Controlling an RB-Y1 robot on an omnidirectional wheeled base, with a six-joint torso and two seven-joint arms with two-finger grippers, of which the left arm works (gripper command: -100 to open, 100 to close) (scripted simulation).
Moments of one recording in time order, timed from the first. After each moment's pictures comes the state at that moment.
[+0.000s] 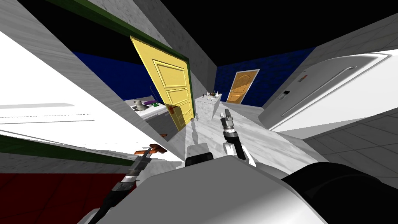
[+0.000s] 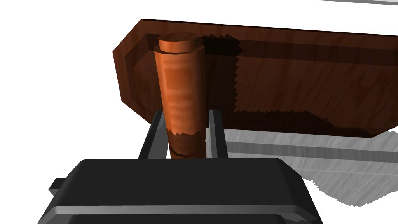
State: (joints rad) arm 0.49 0.73 -0.08 -1.20 0.11 -0.99 0.64
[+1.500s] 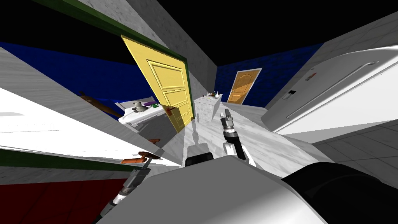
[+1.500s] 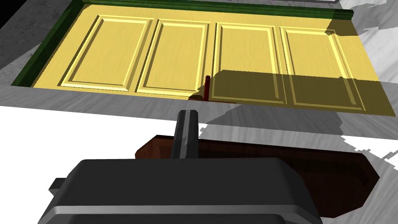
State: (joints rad) arm 0.56 0.72 -0.13 -1.10 0.04 -1.27 0.62
